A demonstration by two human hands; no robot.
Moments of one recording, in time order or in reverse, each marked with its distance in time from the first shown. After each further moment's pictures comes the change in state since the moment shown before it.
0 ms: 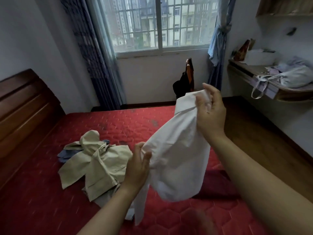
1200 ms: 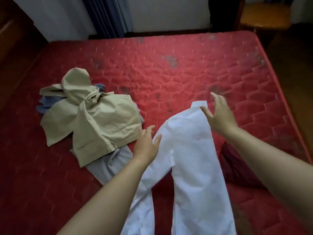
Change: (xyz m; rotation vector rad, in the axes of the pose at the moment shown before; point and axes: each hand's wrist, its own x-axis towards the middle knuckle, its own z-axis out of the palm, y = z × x) left_hand 0.043 -0.358 0.154 0.392 -0.335 -0.569; right_hand -0.099 0.414 0.184 -0.539 -0.730 0.424
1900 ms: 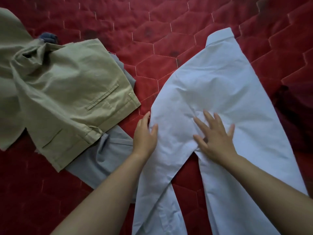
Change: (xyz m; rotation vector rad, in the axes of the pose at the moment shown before) left_hand 0.069 -0.195 0.135 -0.040 -0.171 -0.050; right_hand -0.105 0.133 0.273 -0.289 -0.326 0.134
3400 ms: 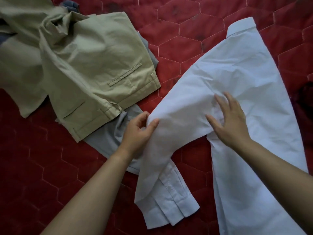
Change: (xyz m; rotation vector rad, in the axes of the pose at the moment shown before) left_hand -0.057 -0.016 -0.089 -0.414 -0.087 0.118; right_hand -0.001 -0.036 -0.023 0.183 0.145 -0.027
